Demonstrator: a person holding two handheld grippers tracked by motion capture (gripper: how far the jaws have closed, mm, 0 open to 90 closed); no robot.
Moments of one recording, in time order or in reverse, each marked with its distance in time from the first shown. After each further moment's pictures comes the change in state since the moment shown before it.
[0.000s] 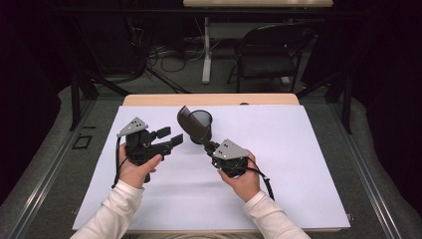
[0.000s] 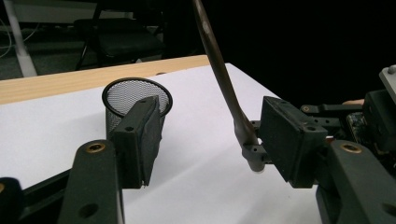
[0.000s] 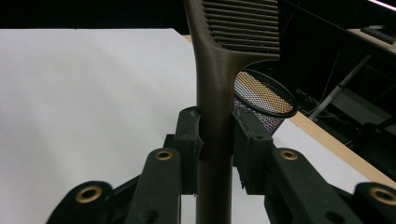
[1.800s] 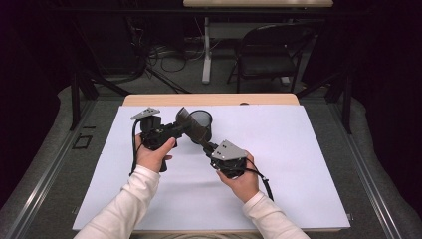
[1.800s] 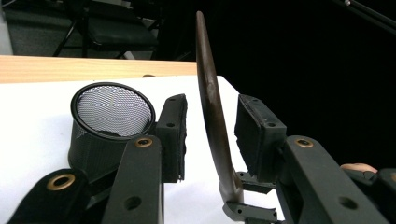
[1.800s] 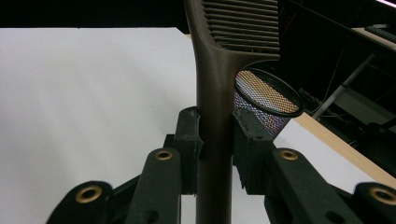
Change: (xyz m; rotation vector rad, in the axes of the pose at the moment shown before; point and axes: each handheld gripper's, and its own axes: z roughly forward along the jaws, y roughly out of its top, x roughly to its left) left arm 0.002 0.017 0.041 -0.006 -0.029 -0.190; right arm 0.003 -0.001 0.002 0.002 0.006 0.000
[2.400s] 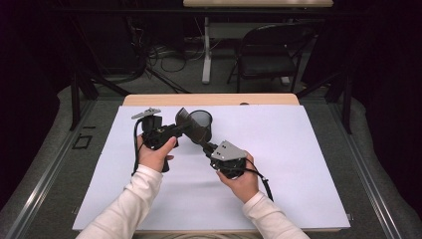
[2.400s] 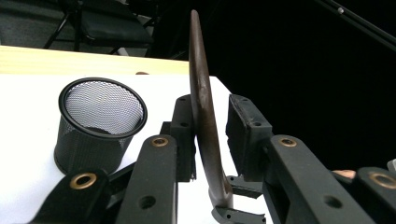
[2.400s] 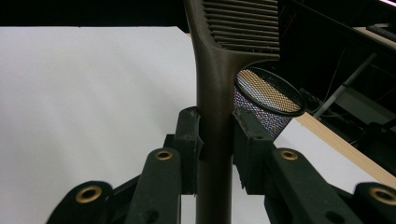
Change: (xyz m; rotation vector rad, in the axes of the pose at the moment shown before) left arm 0.000 -0.001 0.004 0.002 -0.021 -0.043; right arm 0.001 -0.001 0.001 0.002 0.003 0.000
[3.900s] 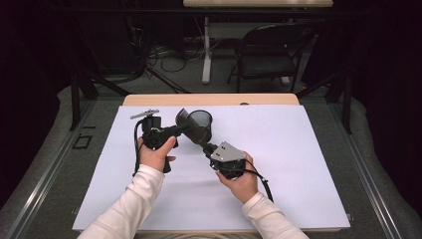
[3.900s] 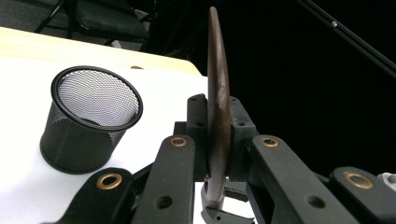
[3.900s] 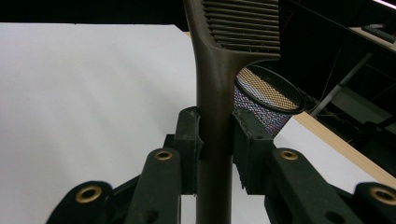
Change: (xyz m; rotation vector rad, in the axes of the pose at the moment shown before) left arm 0.007 -0.003 0.002 -0.006 -0.030 -0.089; right arm 0.003 -0.003 0.002 0.003 -0.015 -0.005
